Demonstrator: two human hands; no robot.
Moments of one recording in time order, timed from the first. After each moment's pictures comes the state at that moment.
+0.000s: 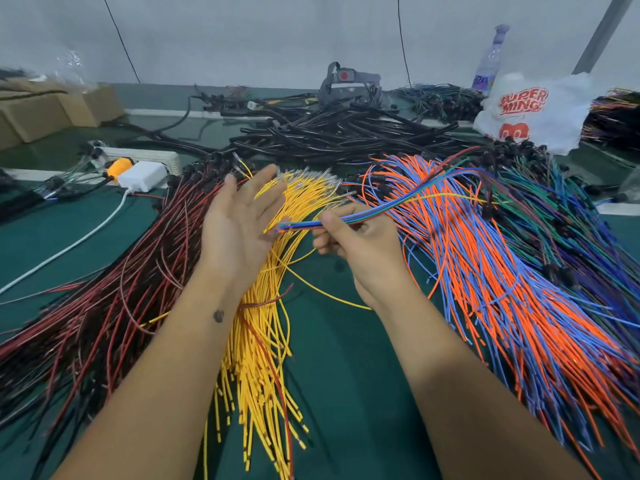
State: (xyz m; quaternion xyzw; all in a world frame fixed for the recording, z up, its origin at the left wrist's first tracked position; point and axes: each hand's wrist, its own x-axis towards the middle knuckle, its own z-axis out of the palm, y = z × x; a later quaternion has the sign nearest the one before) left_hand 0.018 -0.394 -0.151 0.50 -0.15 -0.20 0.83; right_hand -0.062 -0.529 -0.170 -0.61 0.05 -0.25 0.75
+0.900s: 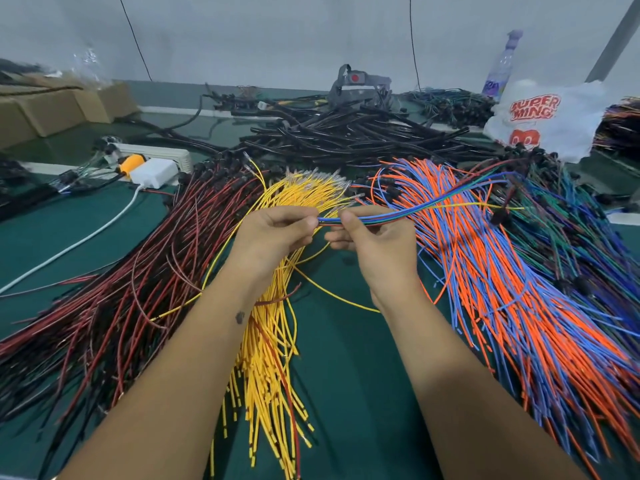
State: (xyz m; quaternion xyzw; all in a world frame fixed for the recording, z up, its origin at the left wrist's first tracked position) left_hand 0.014 -0.405 -0.168 0.63 -0.20 -0.12 0.74; right_hand -0.061 -0.532 -0.172 -0.62 0.10 -0.32 0.71
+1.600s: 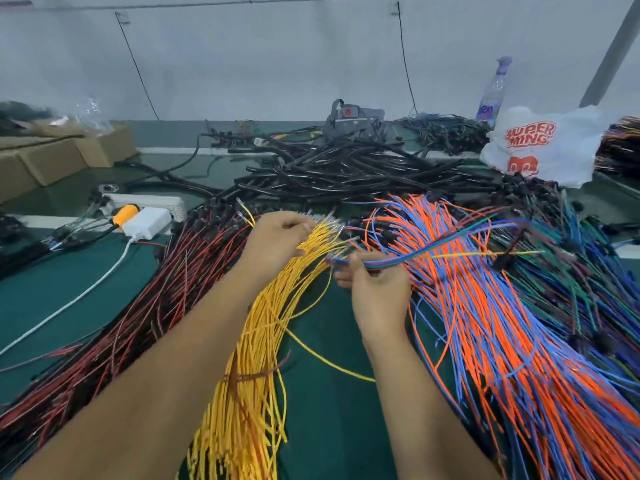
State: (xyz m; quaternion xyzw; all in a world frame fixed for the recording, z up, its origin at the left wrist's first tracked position) left_hand 0.084 -0.456 -0.135 0.79 -0.22 -0.06 0.57; right_hand -0.020 -0.554 -0.186 -0.60 0.23 -0.37 0.67
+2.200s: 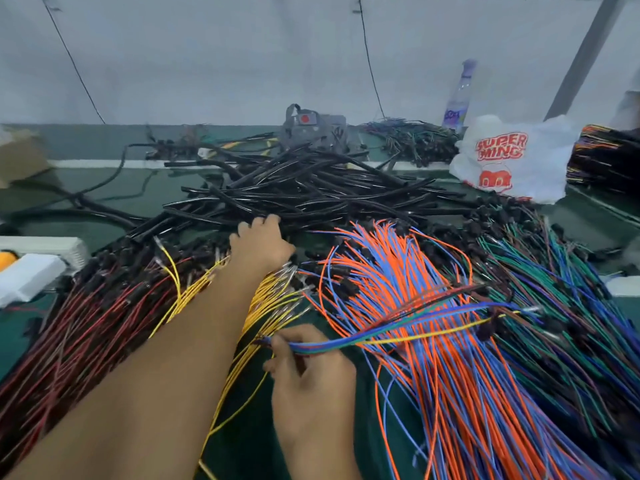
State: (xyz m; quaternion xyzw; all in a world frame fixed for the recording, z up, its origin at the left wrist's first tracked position) left_hand 0.214 -0.581 -0.169 0.97 -0.22 -0.01 0.13; right_hand -0.013 -0.549 -0.188 -0.71 0.24 -0.26 0.60
